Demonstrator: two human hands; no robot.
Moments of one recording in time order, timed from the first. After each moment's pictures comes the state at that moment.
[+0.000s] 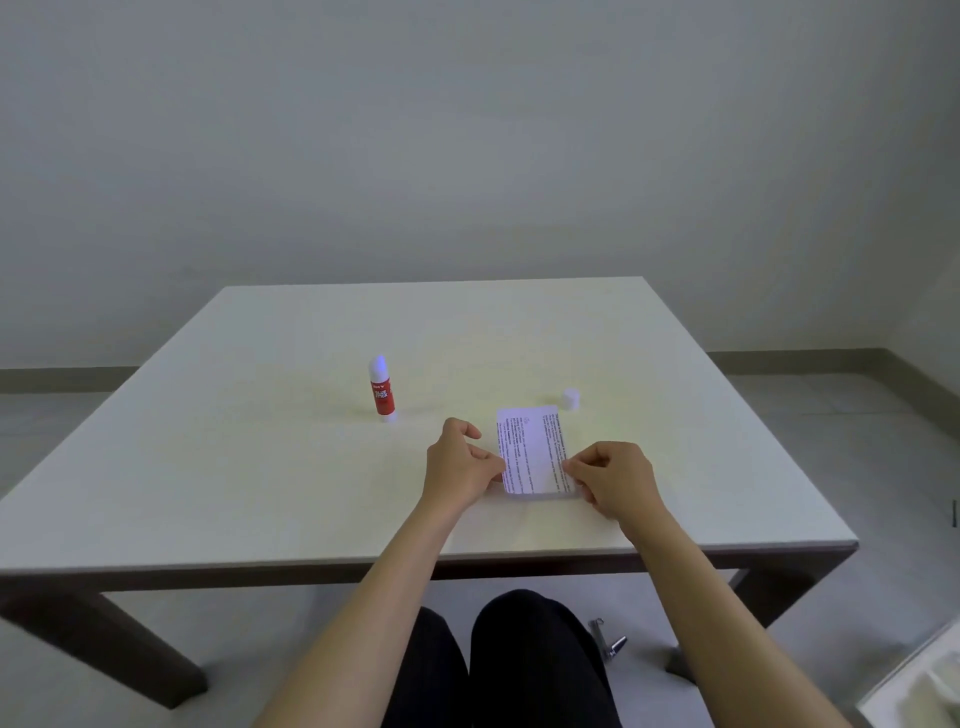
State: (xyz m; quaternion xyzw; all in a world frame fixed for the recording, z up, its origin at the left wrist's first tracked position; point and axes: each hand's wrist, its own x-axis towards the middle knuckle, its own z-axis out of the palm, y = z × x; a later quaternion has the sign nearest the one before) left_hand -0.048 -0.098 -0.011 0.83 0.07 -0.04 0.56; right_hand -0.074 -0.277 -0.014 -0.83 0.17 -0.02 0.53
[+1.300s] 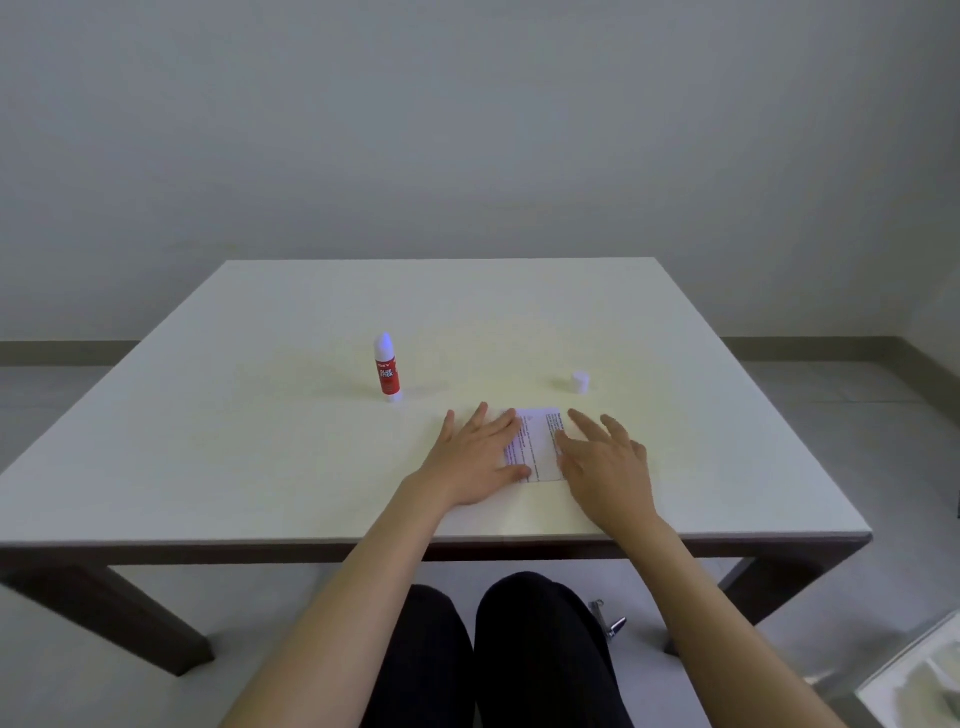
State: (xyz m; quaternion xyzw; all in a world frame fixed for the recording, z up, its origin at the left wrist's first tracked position) left_hand -0.033 -0.087 -0.024 0.96 -0.24 -0.12 0.09; right_hand -0.074 -0.264 -0.033 -0.99 -0.02 -0.07 0.10
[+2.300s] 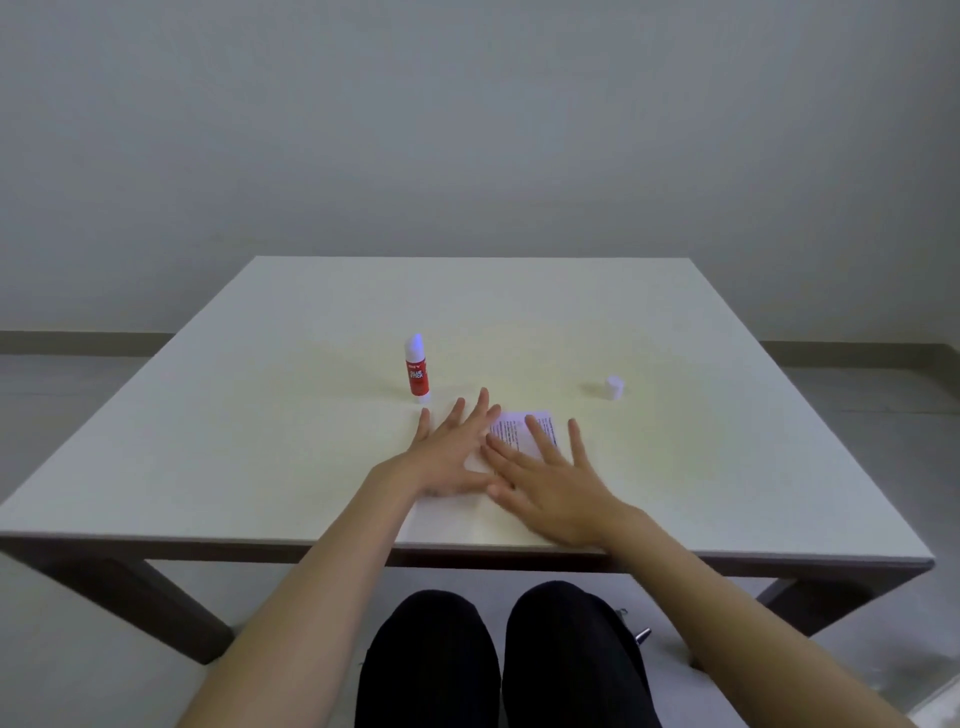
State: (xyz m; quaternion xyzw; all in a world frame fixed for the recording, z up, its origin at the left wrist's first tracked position) left_hand -0.017 -0.028 -0.028 0.95 -0.20 -0.17 0.19; right_hand -0.056 -0.207 -0.047 -0.96 -0.27 0.05 0.06
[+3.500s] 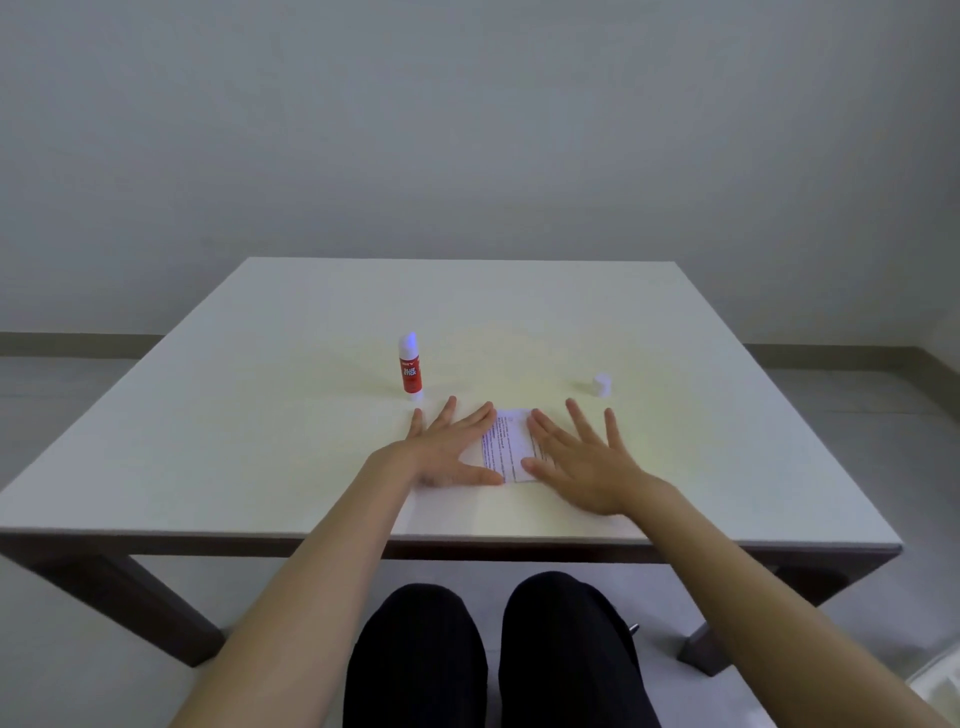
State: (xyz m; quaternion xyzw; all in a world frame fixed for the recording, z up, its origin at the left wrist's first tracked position) left_hand -0.014 -0.029 -0.020 0.94 -0.22 -0.22 0.11; right_hand -0.052 -0.245 -0.020 -0.98 -0.16 0.11 0.03
